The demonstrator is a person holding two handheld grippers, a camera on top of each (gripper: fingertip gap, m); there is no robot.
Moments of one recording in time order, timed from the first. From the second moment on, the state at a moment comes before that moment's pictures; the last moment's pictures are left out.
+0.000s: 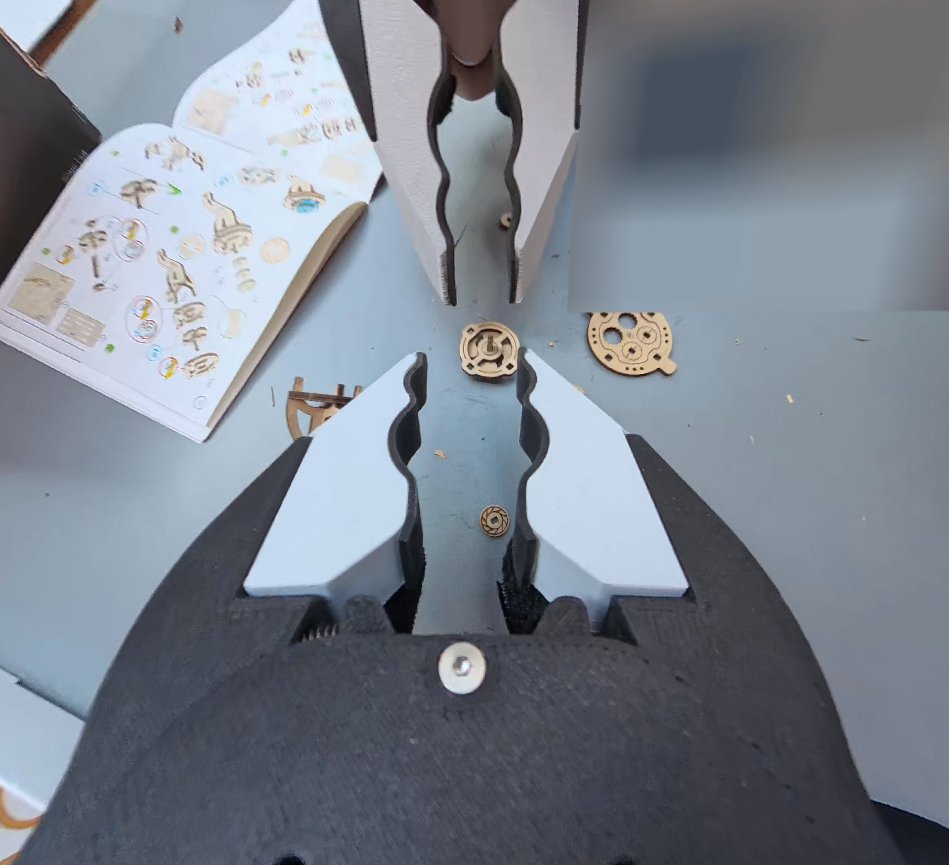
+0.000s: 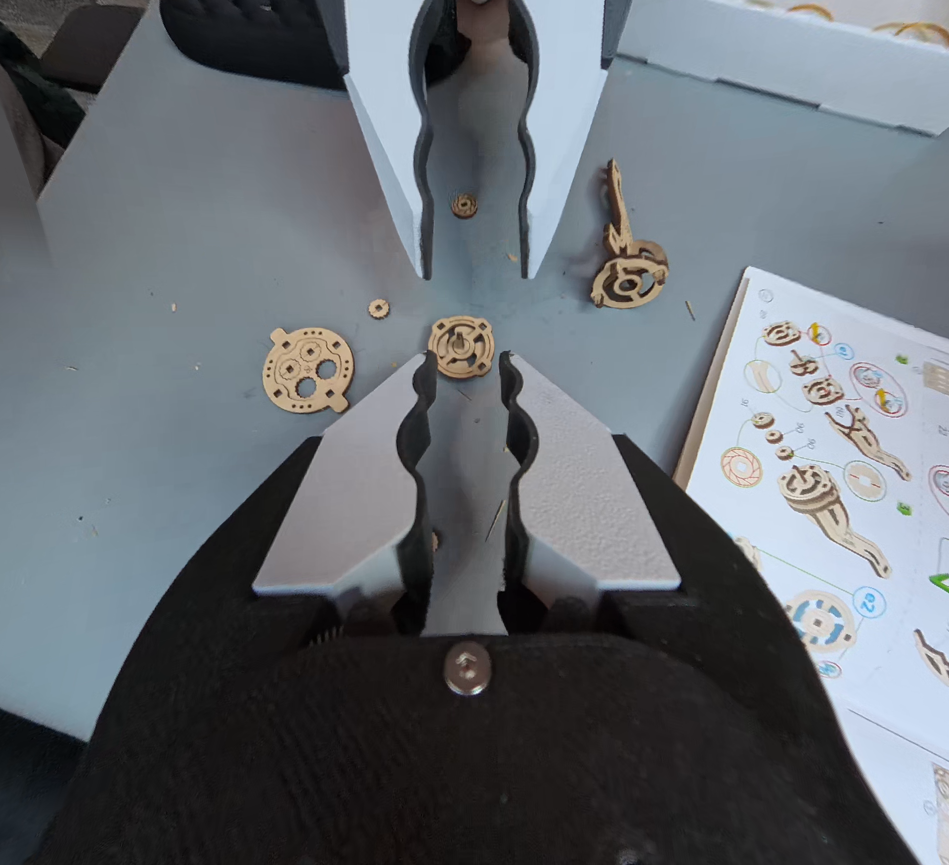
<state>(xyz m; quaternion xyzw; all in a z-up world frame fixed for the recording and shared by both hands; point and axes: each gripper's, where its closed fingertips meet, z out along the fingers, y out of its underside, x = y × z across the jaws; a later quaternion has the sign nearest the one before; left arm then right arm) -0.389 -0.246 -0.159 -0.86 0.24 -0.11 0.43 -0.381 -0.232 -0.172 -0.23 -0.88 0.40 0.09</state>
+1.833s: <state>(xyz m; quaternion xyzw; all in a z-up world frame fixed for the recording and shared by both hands) -0.408 -0.244 -0.132 -0.82 0.21 -0.06 0.54 -0.312 -0.215 -0.158 -0.19 -0.90 0.33 0.20</state>
